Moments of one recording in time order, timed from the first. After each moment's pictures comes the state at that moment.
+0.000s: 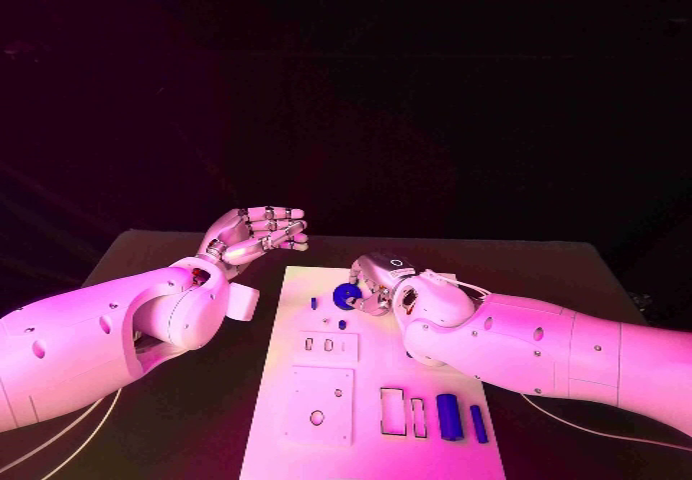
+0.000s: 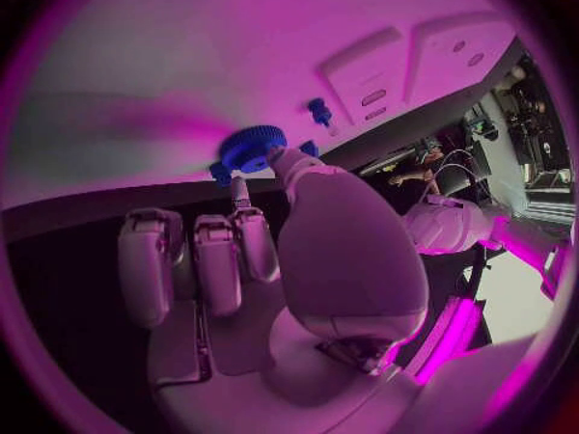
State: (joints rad) left arm 1.20 -0.89 0.01 1.53 -0.14 -0.30 0.45; left_hand 1.49 -0.17 0.37 0.18 0.16 0.81 0.21 0.22 0.15 1.01 0.20 0.08 0.07 0.96 0.14 0.28 0.31 0.17 0.83 0.23 0.51 0.23; right arm 1.24 -0.46 -0.17 1.32 -1.57 -0.42 -0.41; right_hand 1.33 -0.22 0.38 0.29 0.20 0.84 0.17 0.25 0.39 1.39 0.09 1.45 1.31 1.46 0.01 1.56 1.31 0.05 1.47 0.11 1.46 1.31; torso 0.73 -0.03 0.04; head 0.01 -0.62
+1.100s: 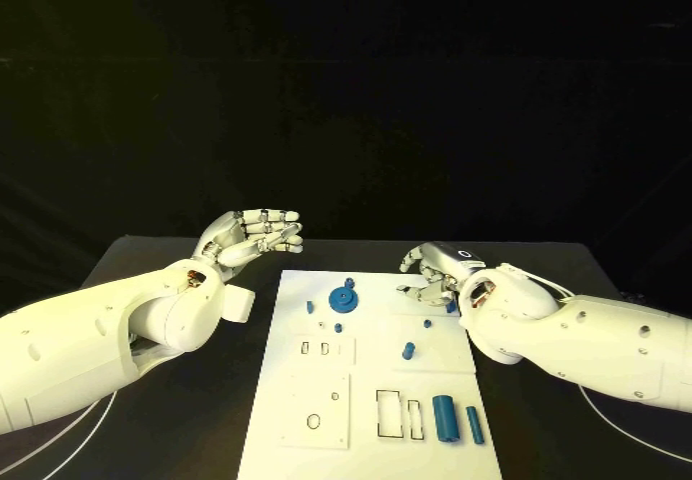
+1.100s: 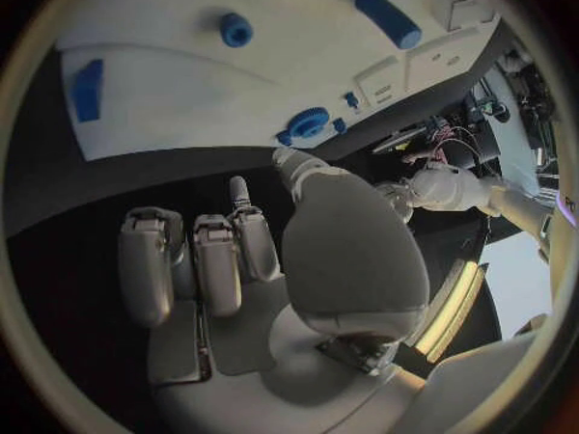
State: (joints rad) left arm 1.20 -0.90 0.01 1.52 -0.14 -0.30 0.44; left_hand 1.49 -0.17 0.37 0.18 0.16 0.81 0.21 0.22 0.15 1.01 0.20 0.08 0.07 0.96 0.14 0.28 0.32 0.17 0.83 0.23 0.51 0.23; right arm 1.27 -0.76 -0.16 1.48 -1.46 -0.50 -0.30; right_hand 1.31 -0.22 0.36 0.26 0.20 0.84 0.17 0.24 0.37 1.39 0.09 1.45 1.31 1.46 0.01 1.57 1.31 0.05 1.46 0.12 1.45 1.31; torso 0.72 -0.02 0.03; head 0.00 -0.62
